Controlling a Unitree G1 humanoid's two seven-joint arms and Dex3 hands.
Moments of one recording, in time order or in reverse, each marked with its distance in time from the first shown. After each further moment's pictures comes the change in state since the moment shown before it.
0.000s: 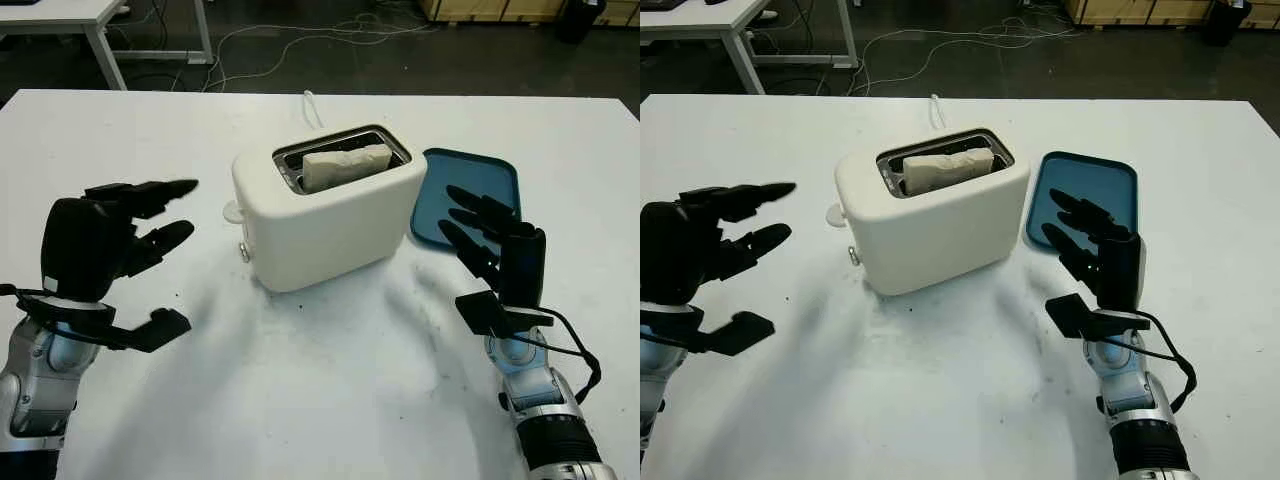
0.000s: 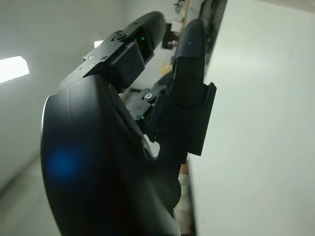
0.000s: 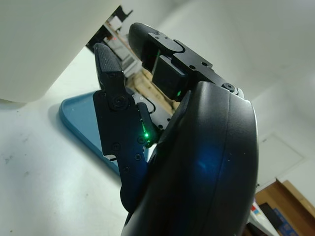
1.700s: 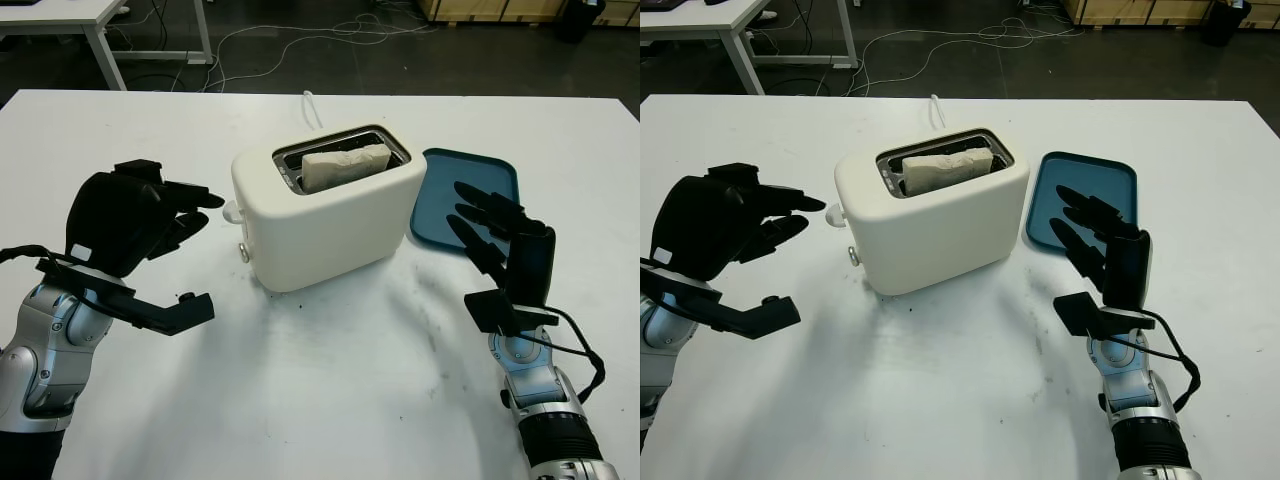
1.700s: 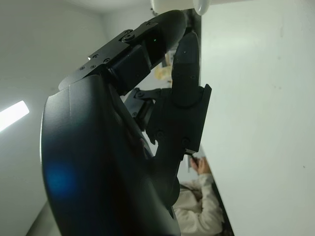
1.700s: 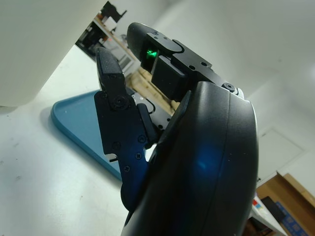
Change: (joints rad) left arm -0.126 0.101 -0.090 -0.005 -0.037 0.154 -0.322; right arm -0.001 -0.001 -0.015 -0.002 0.033 -0.006 0.001
